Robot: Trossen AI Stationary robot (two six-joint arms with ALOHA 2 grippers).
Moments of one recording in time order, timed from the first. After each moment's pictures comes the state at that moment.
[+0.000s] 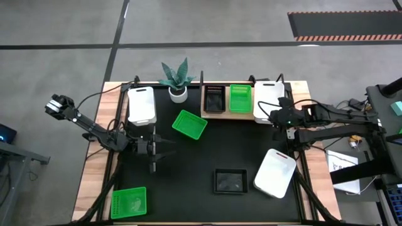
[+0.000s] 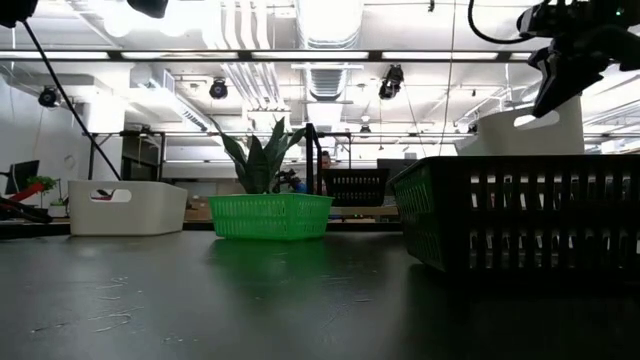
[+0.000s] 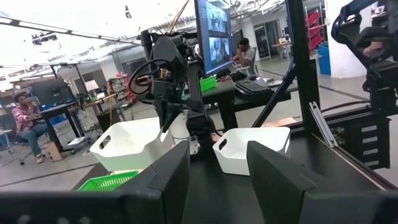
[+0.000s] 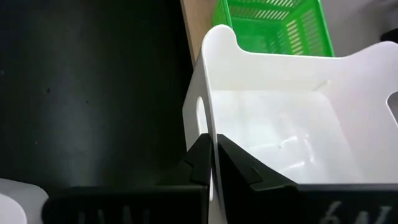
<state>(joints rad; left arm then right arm) -0.51 0.94 0.44 0.66 -0.53 0.29 -0.06 0.70 0.82 -1.11 0.34 -0.03</state>
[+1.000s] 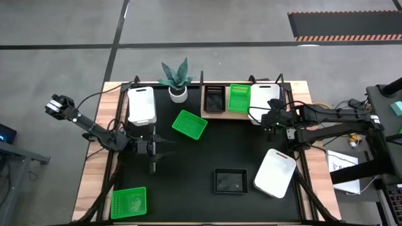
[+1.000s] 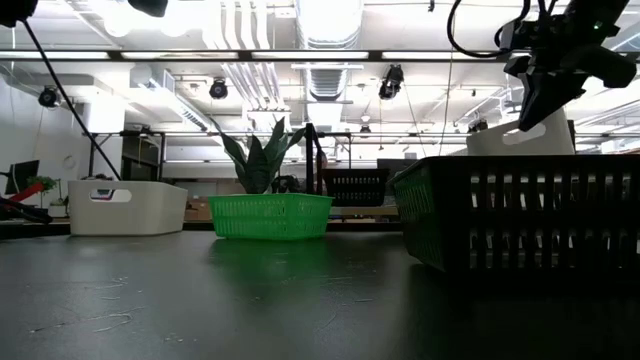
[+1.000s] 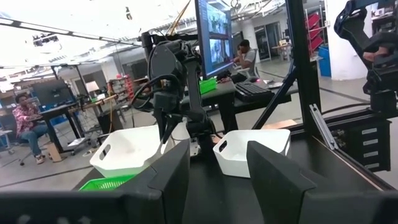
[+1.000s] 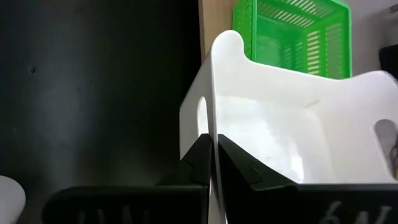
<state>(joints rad) -0.51 0.94 0.44 0.67 -0.53 0.30 -0.06 0.88 0.81 -1.05 0.34 -0.16</state>
